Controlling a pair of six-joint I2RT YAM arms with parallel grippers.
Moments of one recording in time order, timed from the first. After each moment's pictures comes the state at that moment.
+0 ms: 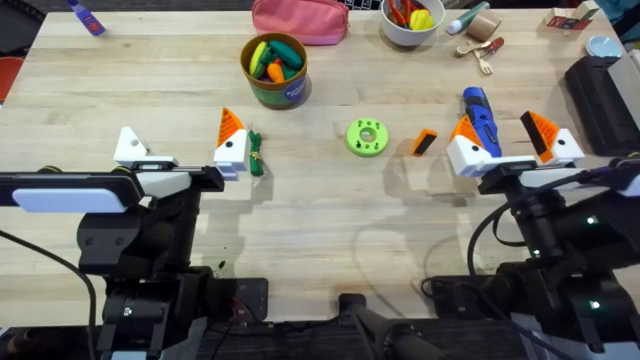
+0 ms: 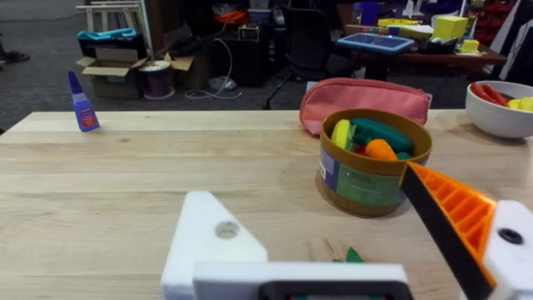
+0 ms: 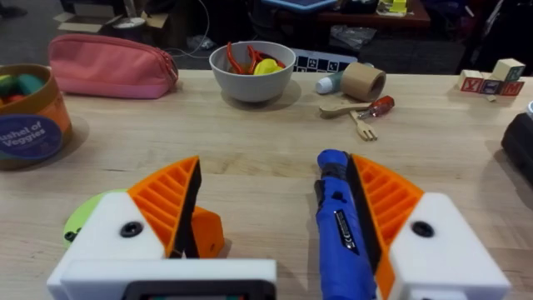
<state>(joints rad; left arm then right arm) 0.00 0.00 0.01 -0.02 0.00 -0.01 0.00 0.00 0.01 -0.10 -0.02 0.00</state>
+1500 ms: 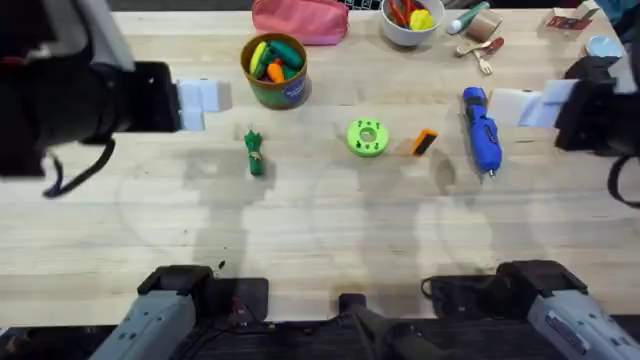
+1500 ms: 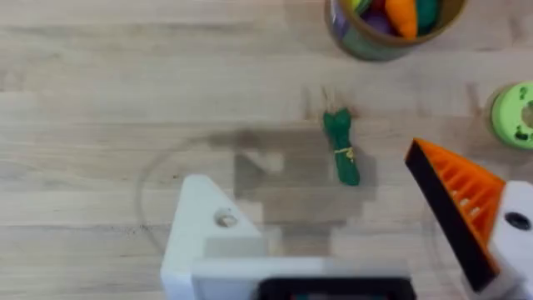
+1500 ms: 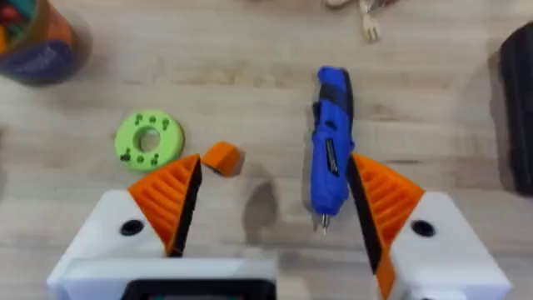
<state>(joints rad) 0.00 0.90 1.07 -0.99 0.00 -0.02 0.00 0.74 0.96 -0.92 -0.02 0.00</state>
